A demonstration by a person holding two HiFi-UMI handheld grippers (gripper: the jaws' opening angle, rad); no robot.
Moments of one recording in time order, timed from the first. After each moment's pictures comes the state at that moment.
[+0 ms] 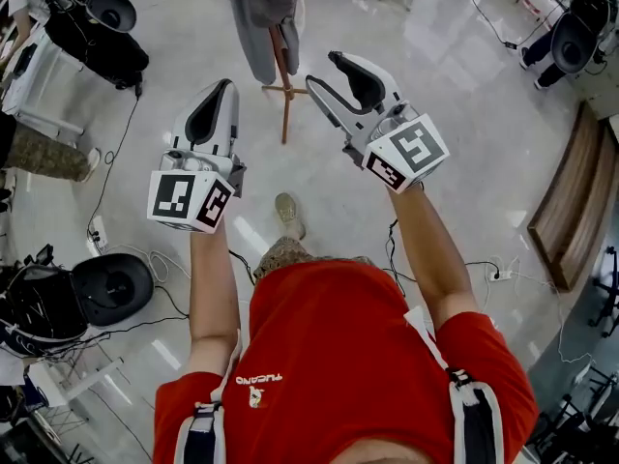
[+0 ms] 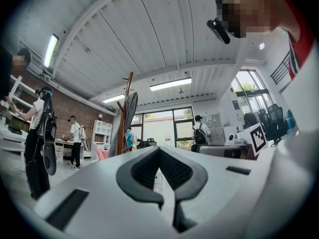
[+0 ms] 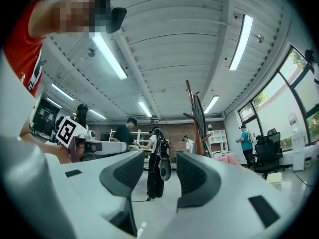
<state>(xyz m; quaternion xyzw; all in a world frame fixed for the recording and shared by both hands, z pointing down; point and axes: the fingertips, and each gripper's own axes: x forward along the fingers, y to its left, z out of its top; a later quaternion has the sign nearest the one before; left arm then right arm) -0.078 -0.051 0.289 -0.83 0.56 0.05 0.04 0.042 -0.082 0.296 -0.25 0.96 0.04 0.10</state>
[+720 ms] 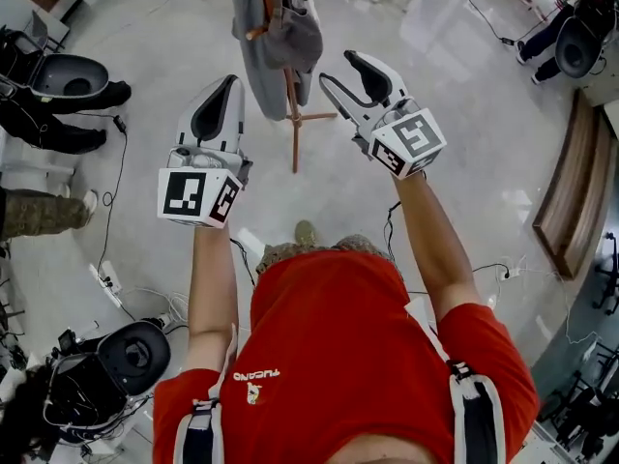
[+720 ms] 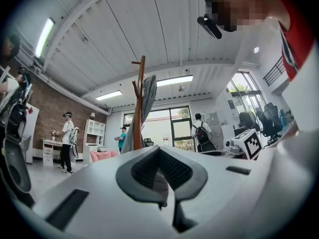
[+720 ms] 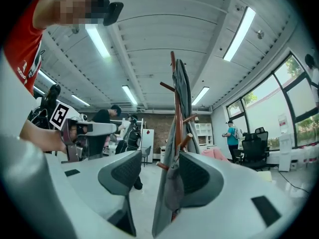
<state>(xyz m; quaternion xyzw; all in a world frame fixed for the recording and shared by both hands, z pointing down) -0.186 -0.244 0.309 -0.85 0.53 0.04 0.06 -0.052 -0.288 0.352 -0.32 0.94 0.03 0.04</state>
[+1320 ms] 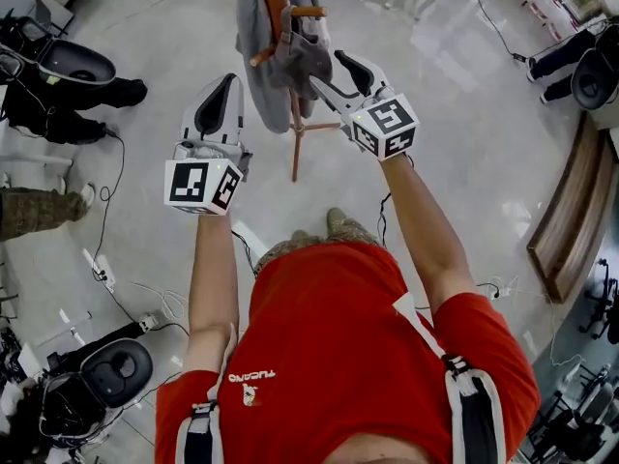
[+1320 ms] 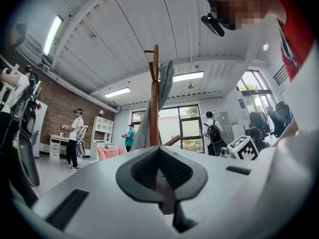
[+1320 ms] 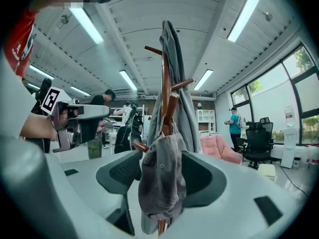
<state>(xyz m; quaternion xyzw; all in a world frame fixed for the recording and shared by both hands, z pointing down) -0.210 -0.340 0.343 -0.83 0.56 0.05 0.04 -0.087 -0.411 0.422 -0.31 0.95 0.00 -0.04</state>
